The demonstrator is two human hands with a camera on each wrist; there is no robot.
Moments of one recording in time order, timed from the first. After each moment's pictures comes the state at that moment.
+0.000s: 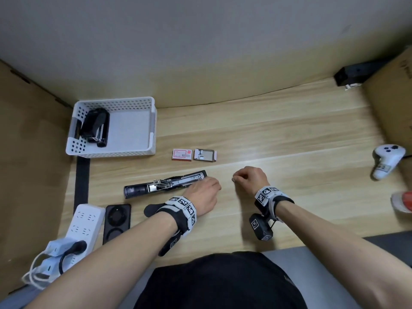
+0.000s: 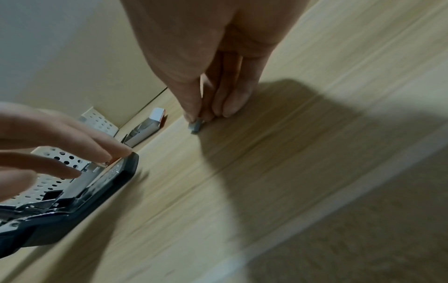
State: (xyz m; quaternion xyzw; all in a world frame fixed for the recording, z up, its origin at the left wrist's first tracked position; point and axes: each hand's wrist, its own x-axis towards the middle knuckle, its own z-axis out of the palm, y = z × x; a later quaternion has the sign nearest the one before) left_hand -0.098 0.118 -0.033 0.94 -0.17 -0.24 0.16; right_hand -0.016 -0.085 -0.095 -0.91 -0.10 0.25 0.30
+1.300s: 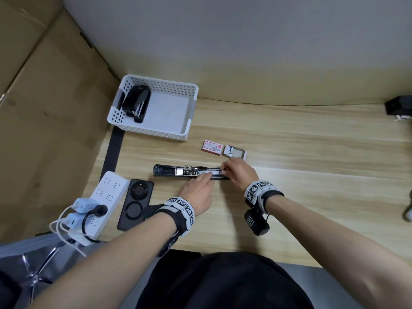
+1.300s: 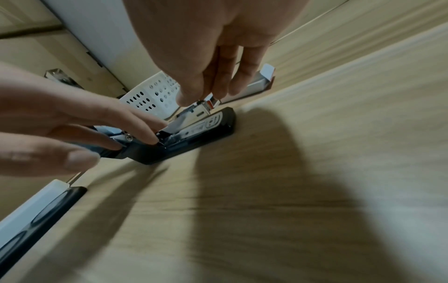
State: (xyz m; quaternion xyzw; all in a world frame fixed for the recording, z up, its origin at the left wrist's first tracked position) left_hand -0.153 0.173 -0.027 0.96 -0.01 -0.23 0.12; right_hand -0.019 0.028 -0.071 -0.87 -0.36 0.24 0.24
